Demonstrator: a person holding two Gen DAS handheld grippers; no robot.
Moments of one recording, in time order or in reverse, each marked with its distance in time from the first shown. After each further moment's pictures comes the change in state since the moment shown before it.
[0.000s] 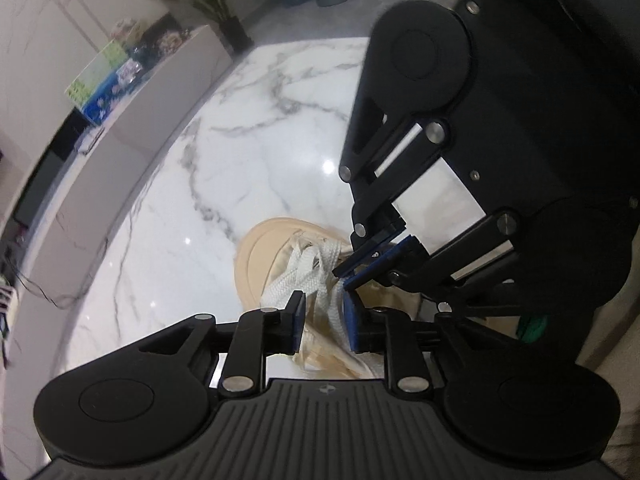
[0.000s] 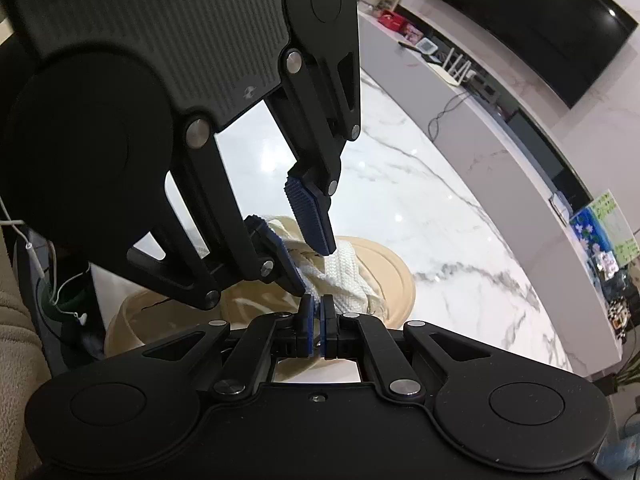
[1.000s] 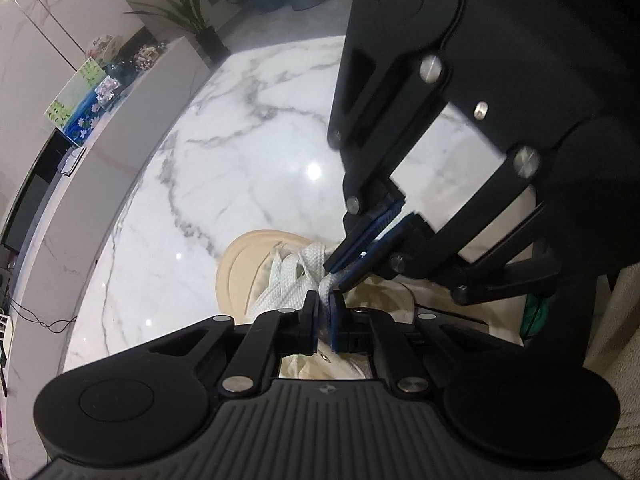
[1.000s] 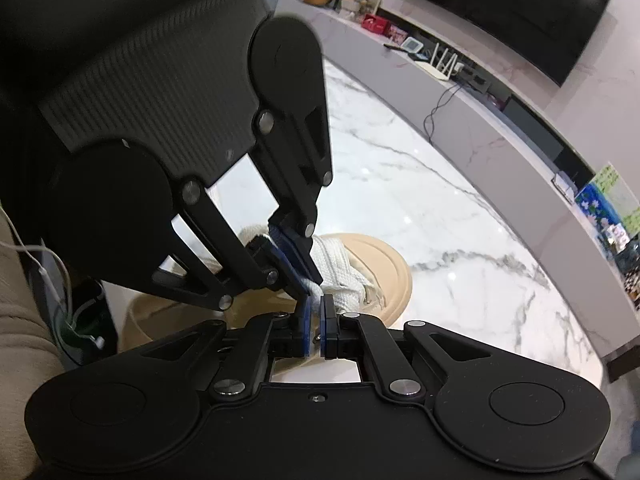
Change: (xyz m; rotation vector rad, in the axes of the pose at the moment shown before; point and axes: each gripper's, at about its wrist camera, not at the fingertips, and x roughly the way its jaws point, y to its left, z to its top) left arm 0.027 0.006 0.007 0.046 -0.015 -0.028; right arm -0.007 -0.028 0.001 0.129 -0.063 0.069
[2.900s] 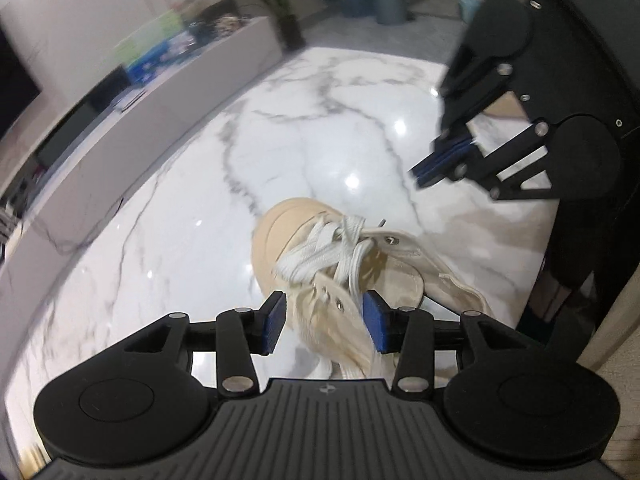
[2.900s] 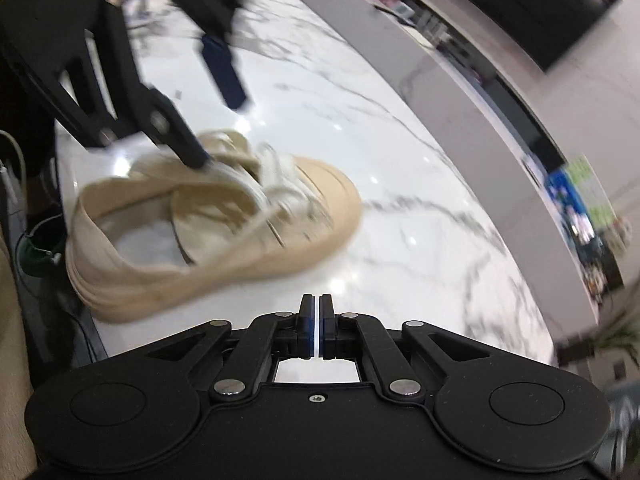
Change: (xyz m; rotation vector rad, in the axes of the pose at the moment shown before) left arm -0.053 0.010 -0.040 -0.370 -0.045 0.047; right arm -0.012 0.003 -0.027 -0.086 0.179 -0.158
